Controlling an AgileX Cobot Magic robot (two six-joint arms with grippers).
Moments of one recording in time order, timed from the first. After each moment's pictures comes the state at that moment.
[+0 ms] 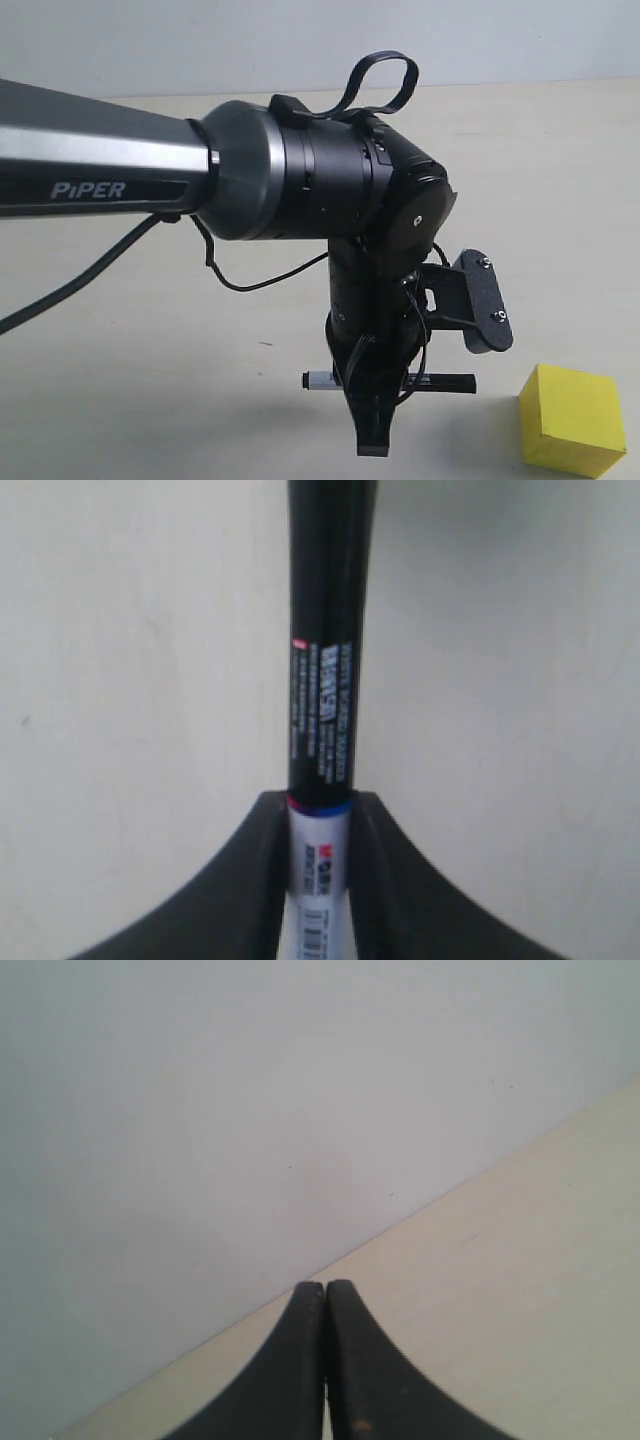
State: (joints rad) left arm -1.08 2.09 -1.48 -0.05 1.01 0.62; right arm -0.01 0.01 0.00 0.37 0.09 0.27
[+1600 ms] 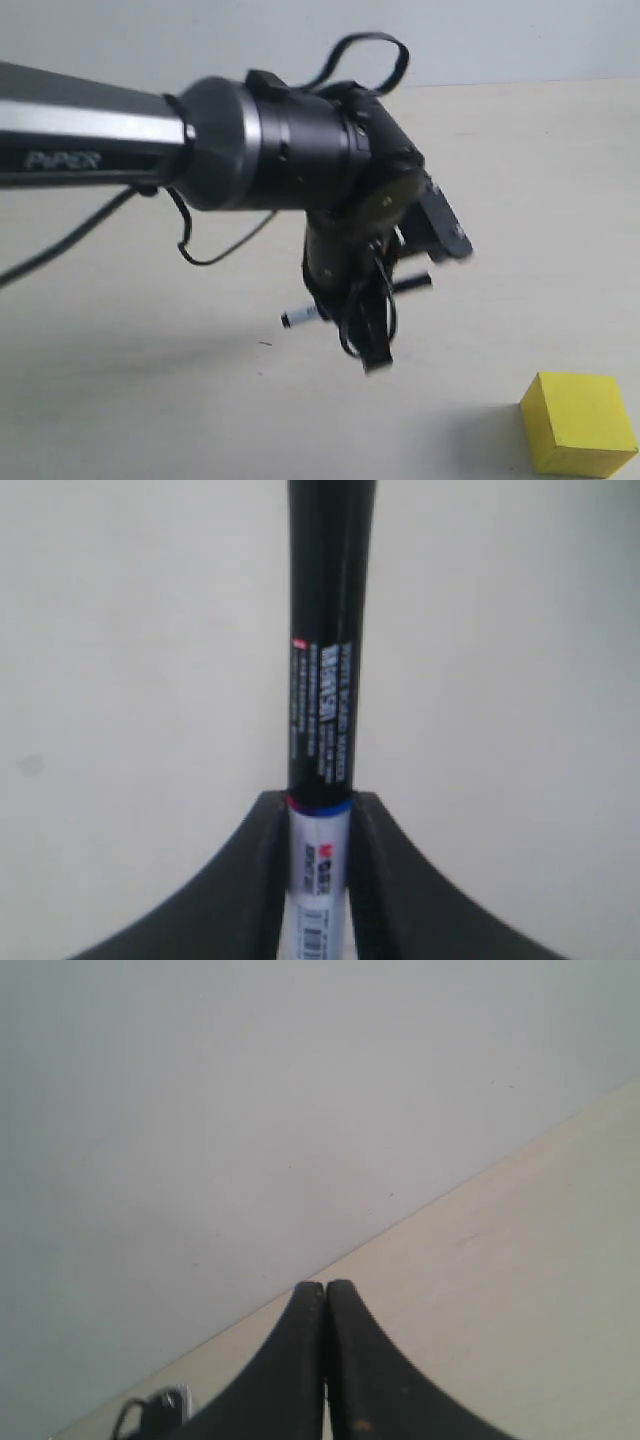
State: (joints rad) left arm -1.04 2.07 -1.48 0.18 0.96 0.22; right arm -0.01 0.01 0.00 0.37 0.09 0.27
